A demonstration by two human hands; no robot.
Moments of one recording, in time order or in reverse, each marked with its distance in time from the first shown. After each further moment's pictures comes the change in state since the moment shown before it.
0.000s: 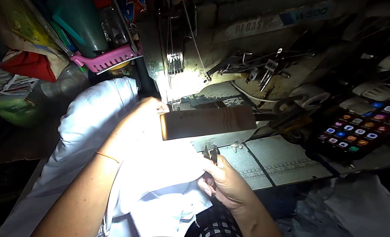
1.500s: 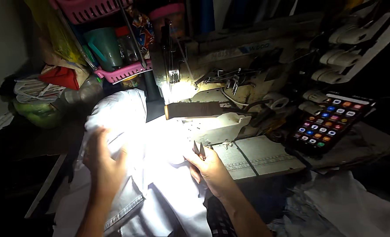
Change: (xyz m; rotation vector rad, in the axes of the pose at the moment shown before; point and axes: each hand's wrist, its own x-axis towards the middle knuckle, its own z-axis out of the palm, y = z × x) left_hand -0.132 0.131 -0.046 0.233 0.490 -0.808; right_hand -0.017 -0.004 0.025 -0.313 0.014 -0.188
